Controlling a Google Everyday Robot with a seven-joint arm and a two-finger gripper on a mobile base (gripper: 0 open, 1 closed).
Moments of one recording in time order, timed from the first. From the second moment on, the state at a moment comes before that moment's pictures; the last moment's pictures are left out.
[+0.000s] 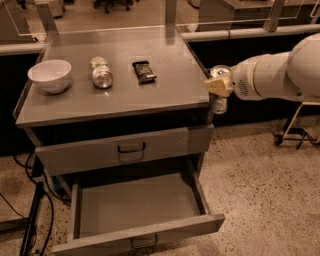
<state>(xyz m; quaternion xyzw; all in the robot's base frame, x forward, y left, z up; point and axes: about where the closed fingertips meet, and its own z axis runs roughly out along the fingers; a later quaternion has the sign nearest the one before) 0.613 -0.159 0.911 -0.31 0.82 0.05 0.48</state>
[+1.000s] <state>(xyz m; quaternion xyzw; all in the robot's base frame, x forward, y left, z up) 0.649 -0.150 0.956 -0.33 0.80 0.05 0.50</state>
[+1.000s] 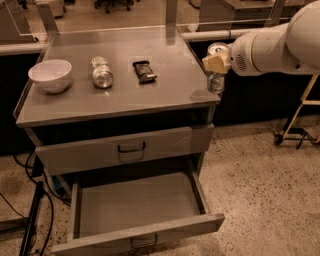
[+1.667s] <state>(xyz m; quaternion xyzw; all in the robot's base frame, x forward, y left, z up) 0.697 -0.130 0.968 -0.33 0.79 0.09 0.51</state>
